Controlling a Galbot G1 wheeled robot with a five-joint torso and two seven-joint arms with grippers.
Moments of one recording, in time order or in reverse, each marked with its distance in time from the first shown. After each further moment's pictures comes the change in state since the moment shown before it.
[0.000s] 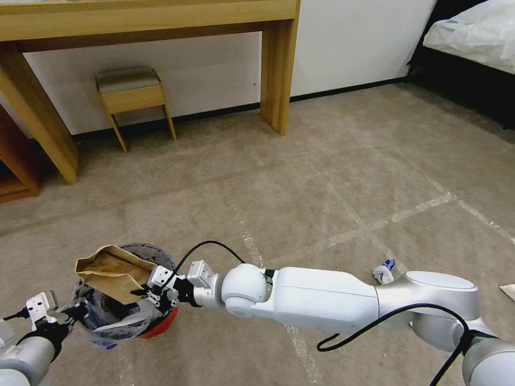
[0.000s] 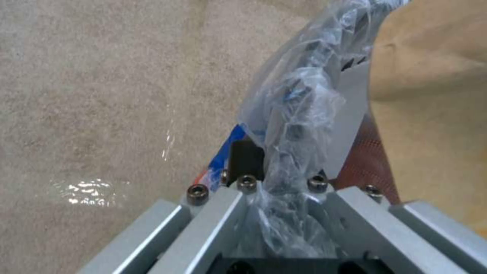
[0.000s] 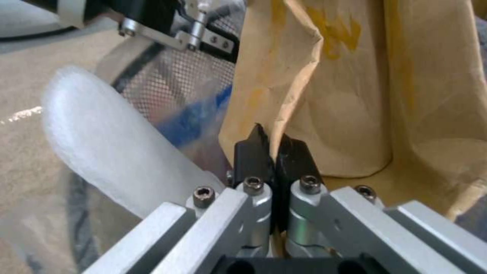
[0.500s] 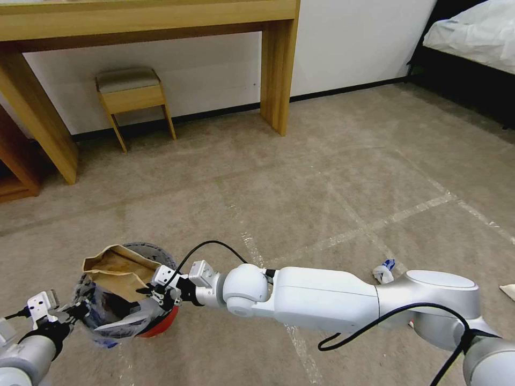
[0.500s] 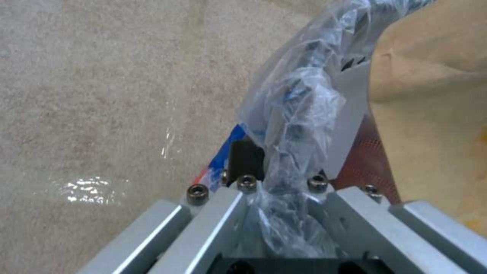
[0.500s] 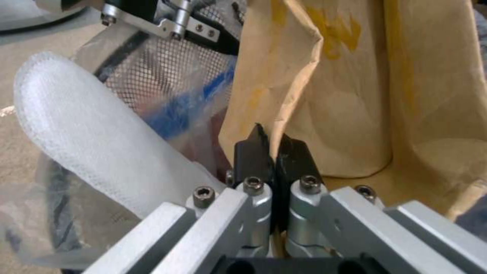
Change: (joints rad) left arm -0.001 0.001 0.003 0.005 0.000 0.000 0.000; right arm -0.005 -0.009 0.000 0.001 0.001 -0.014 0.020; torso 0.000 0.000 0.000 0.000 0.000
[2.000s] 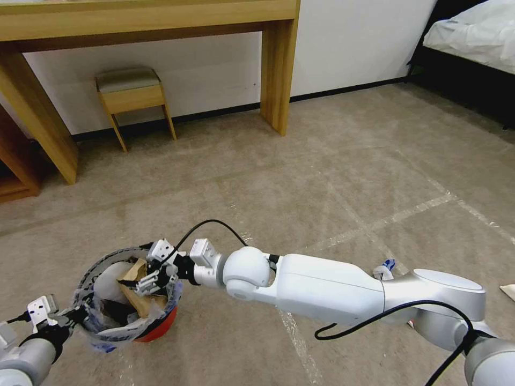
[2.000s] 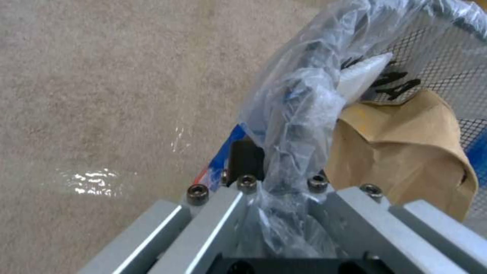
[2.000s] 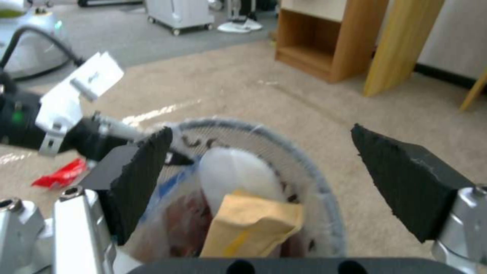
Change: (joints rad) left arm -0.012 -0.004 0.002 0.039 0.015 -0.002 0.003; right arm 0.004 -0.022 0.163 0.069 -0.031 0.007 0.000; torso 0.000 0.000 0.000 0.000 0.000
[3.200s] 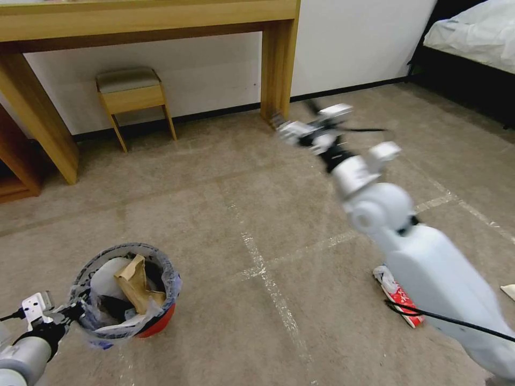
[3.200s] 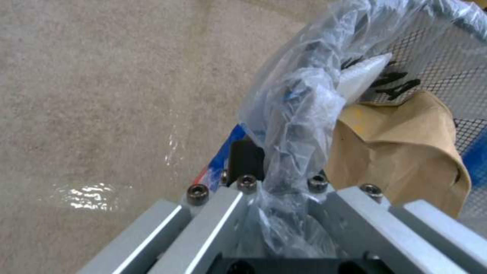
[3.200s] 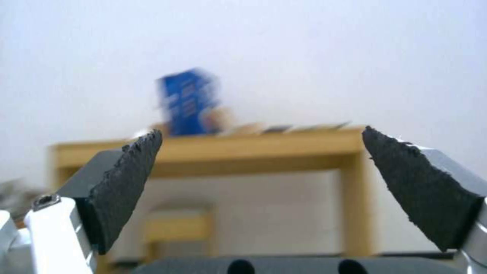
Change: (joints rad) left arm 0.008 0.001 -0.015 -0.039 -0.016 -0.004 0.004; right arm -0.529 -0.293 1.177 0.263 -0.075 0.212 0.062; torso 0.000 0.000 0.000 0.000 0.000
